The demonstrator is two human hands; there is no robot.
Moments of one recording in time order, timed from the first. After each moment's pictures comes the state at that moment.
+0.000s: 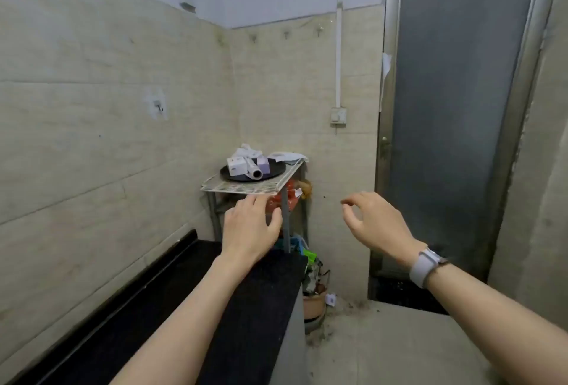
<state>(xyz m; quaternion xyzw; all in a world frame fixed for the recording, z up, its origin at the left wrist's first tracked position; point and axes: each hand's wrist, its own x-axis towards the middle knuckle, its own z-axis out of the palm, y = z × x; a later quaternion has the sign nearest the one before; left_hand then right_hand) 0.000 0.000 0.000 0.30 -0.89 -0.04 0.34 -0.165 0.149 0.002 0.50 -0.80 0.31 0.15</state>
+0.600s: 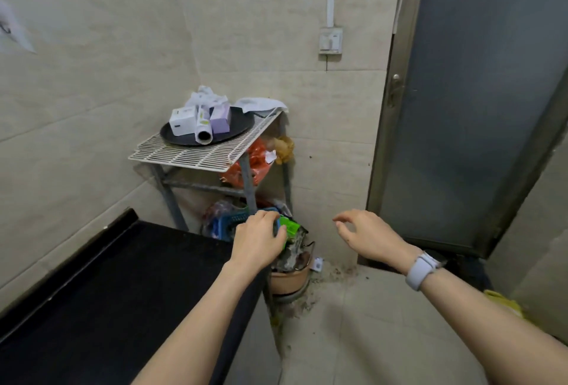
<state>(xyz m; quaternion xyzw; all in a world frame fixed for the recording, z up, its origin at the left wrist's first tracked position) -0.289 -0.124 -0.133 0.35 -0.92 -0.12 0.14 -0.451 0.015 -0.124 0.52 -0.82 0.22 -0.09</state>
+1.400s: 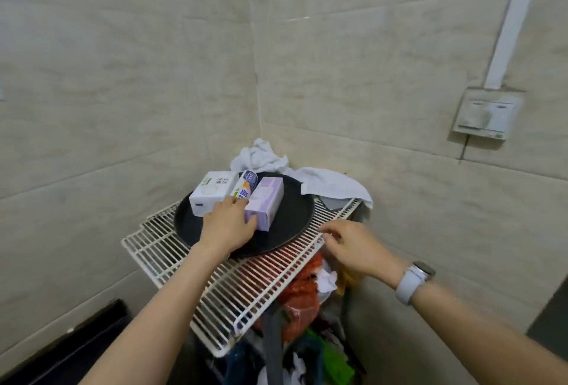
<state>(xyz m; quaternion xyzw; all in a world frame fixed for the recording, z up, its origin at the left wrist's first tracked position) -0.451 -0.536 -0.061 0.55 -0.82 -0.05 0.15 -0.661 -0.429 -0.081 0.67 -0.69 0.25 -0.09</state>
